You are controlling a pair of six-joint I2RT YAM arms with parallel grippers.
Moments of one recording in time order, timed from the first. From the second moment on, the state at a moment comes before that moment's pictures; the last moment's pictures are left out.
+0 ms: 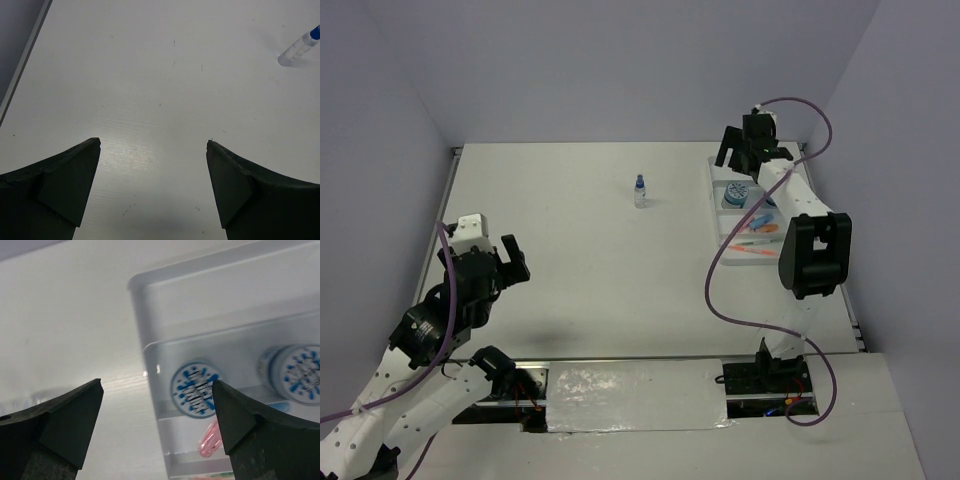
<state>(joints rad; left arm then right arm) -0.57 0.54 0.86 -0.82 -0.65 -0.45 0.08 1.89 1.61 -0.39 0.19 0.33</state>
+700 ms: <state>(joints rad) -0.57 0.55 0.86 -0.80 -0.64 -0.45 0.57 2.02 1.64 -0.14 0.15 0.09</state>
